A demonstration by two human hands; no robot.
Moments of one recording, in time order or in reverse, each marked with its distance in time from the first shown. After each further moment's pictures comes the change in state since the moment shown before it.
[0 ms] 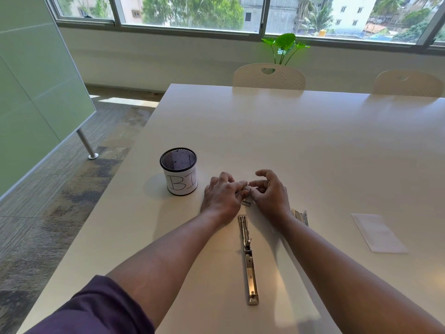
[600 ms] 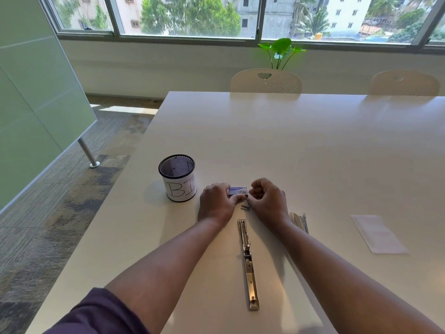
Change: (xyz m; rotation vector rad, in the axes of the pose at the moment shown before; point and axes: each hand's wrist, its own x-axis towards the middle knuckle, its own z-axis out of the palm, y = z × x) left_hand -0.001 0.004 -0.006 -0.102 0.159 -0.133; right_hand -0.002 0.002 0.003 -0.060 0.052 -0.050
